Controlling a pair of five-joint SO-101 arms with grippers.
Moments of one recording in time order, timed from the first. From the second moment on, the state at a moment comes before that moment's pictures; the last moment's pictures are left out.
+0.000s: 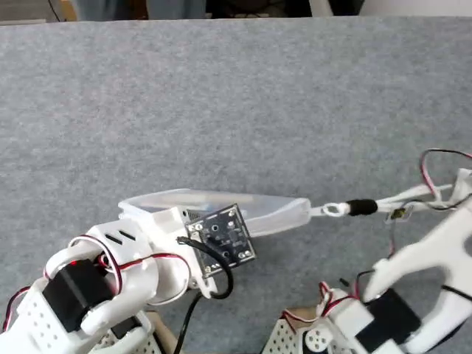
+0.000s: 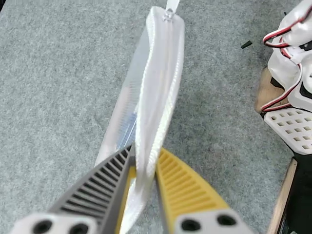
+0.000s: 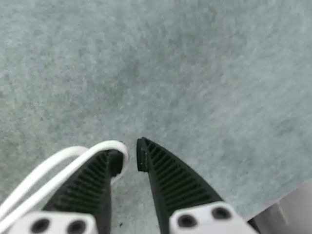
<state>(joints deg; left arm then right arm) 42.5 -63.3 26.4 91.5 -23.4 55.7 -12.0 3.7 79.0 29.1</state>
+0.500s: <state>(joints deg) 36.1 -63.2 26.5 88.5 -23.4 56.8 0.0 -13.4 90.1 29.1</state>
